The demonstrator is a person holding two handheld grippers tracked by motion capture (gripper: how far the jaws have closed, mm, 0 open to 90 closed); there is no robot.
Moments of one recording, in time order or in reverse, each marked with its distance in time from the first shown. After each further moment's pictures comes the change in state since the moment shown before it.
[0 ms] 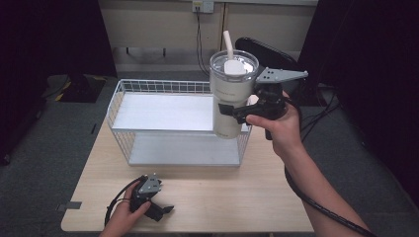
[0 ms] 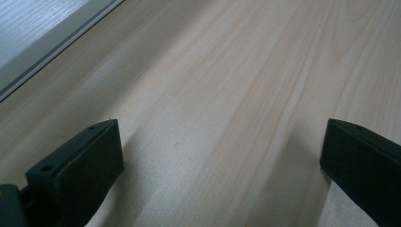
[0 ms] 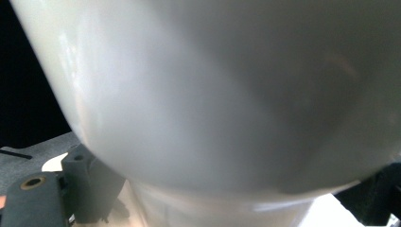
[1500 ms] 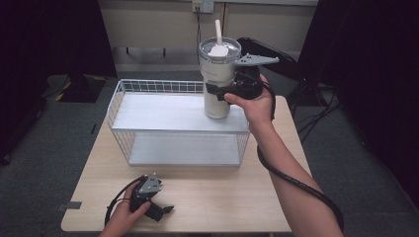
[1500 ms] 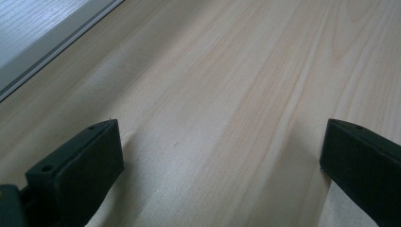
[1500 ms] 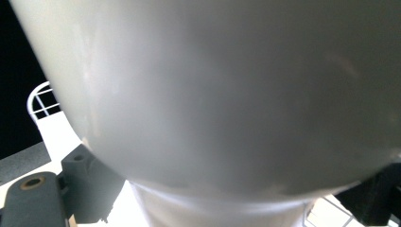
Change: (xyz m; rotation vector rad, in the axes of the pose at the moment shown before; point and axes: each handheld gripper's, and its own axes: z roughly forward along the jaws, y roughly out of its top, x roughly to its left) left arm 0.000 0.000 0.000 -0.001 0.000 -0.001; right arm -0.038 0.007 0.070 -0.006 -0.149 0.021
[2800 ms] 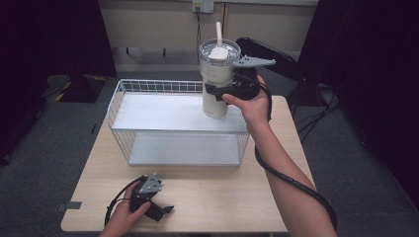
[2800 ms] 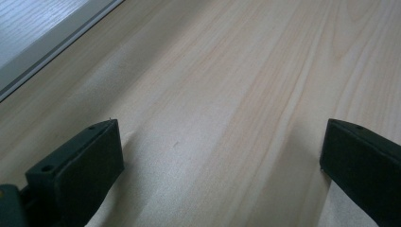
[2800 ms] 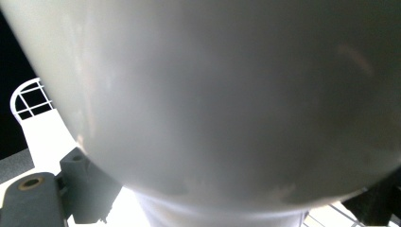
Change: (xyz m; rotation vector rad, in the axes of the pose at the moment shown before) left arm 0.000 0.000 0.000 -0.003 0.003 0.000; right arm -0.006 -0.008 0.011 -0.002 -0.008 0.008
